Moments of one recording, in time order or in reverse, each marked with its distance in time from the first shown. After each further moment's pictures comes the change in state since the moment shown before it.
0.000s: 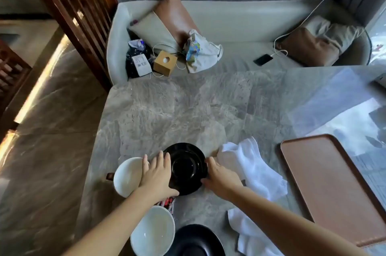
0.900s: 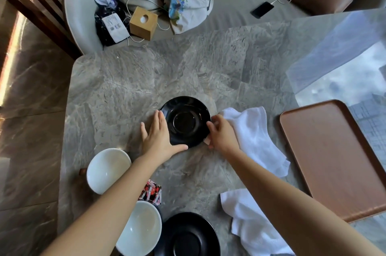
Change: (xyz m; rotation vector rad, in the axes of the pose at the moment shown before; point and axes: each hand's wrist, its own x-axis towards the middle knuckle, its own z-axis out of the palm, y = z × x) left_hand 0.087 0.034 -0.003 -0.248 0.126 -0.064; right_hand 0.063 0.042 -0.017 0.784 0.269 0.232
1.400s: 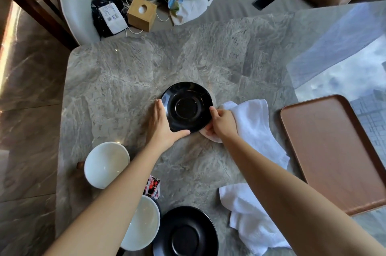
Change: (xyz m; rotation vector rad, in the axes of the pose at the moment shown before) left_hand 0.013 0.005 0.010 -0.547 0.071 -0.006; right_hand 0.019 -0.007 -0.002 0.246 0.014 0.168
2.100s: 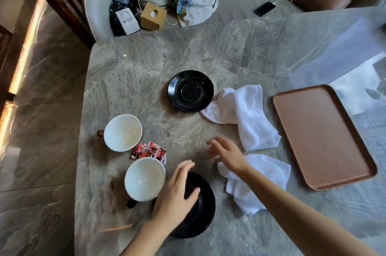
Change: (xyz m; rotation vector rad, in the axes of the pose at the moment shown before) left_hand -0.232 -0.017 0.039 0.000 0.007 0.311; right_hand -0.127 0.078 -0.028 -0.185 -0.266 -0.152
